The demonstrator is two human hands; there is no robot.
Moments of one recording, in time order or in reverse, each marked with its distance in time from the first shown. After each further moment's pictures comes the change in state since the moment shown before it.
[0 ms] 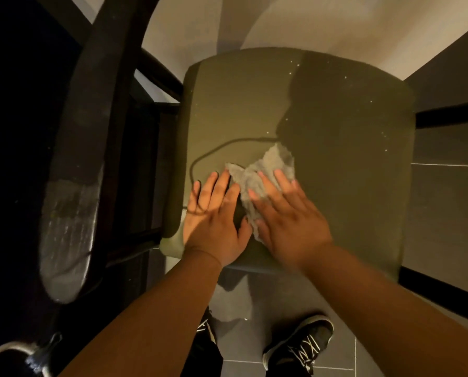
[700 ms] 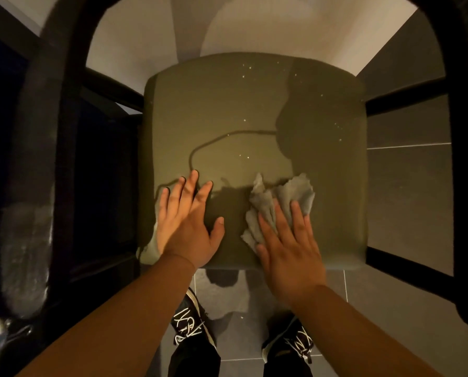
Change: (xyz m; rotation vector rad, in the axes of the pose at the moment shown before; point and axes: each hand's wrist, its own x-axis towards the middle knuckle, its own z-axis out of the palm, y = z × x) left_hand 0.001 0.007 -0.014 0.062 -0.043 -0.022; right_hand -0.086 -0.008 0.012 0.065 0.013 0.364
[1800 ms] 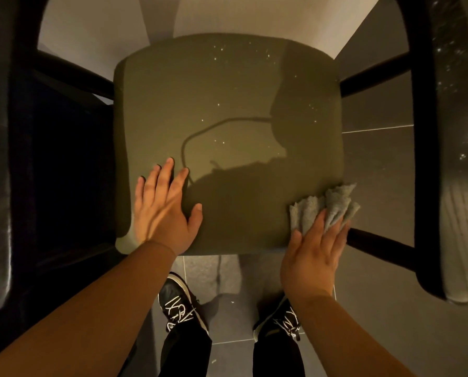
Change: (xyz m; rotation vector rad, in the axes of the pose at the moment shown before) left_hand -0.002 0.002 -0.005 0.022 0.049 0.019; right_hand -0.050 0.030 0.012 0.306 0.064 0.725
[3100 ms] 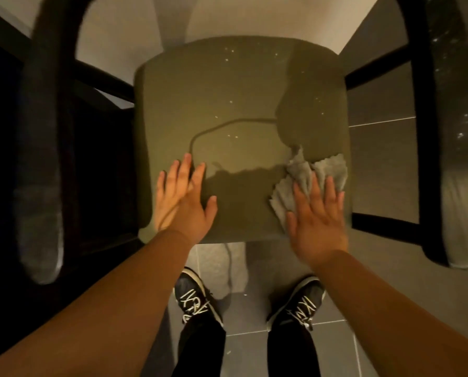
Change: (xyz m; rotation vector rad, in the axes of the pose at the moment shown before) left_hand 0.002 -0.005 -0.010 0.076 -0.143 0.048; right_hand 0.033 -0.012 -0.019 -0.346 -0.077 -0.471
